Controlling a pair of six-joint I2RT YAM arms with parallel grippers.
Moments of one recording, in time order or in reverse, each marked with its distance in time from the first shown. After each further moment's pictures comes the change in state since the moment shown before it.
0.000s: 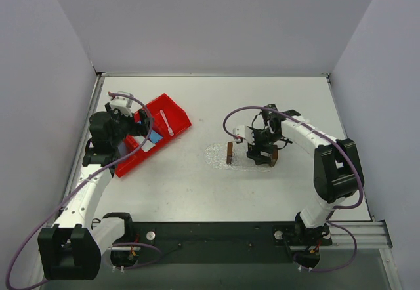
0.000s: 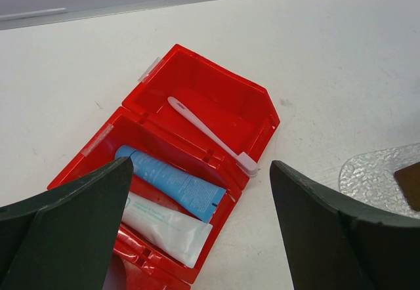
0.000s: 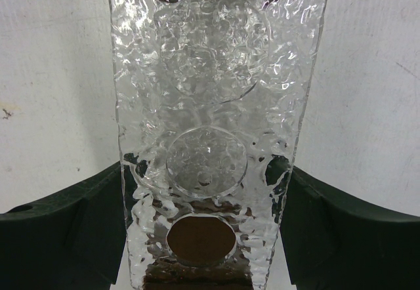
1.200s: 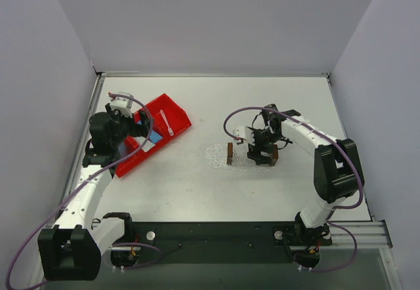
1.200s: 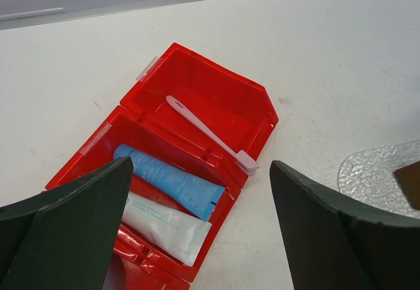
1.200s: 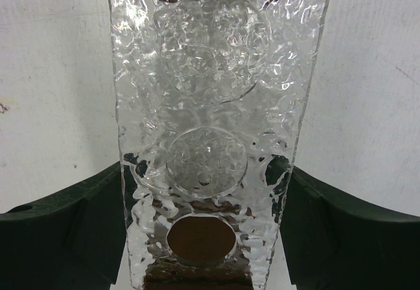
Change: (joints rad) left arm 0.000 -0.007 -0.006 0.000 0.007 0.003; right arm -0.002 0.000 -0.002 -0.003 -0.001 -0.036
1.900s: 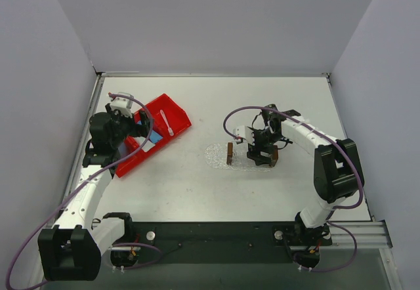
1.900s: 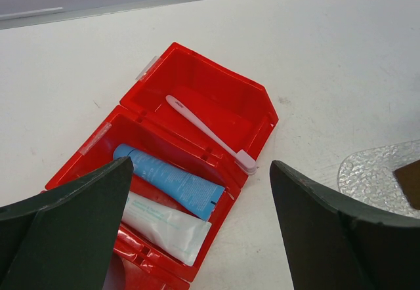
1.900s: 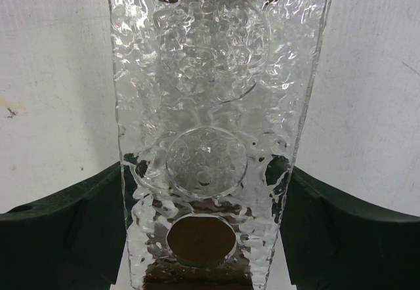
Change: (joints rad) left arm 0.000 -0.002 -0.003 0.000 0.000 0.000; right arm 0.000 0.000 0.000 -0.004 -0.002 0.030
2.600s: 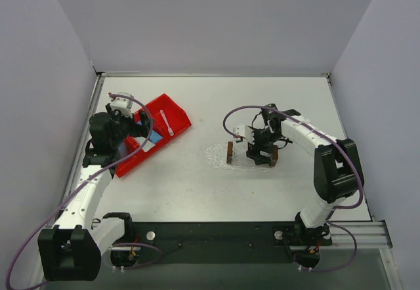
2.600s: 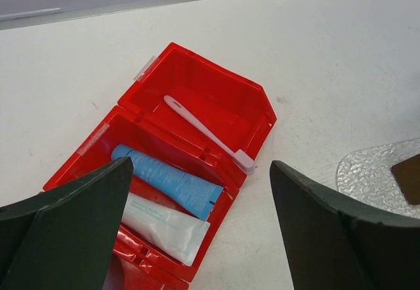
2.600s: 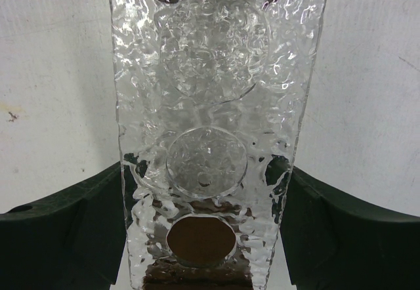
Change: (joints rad) left arm 0.000 0.000 0.000 0.000 0.007 0.000; right arm 0.000 0.000 0.005 0.000 0.005 0.029
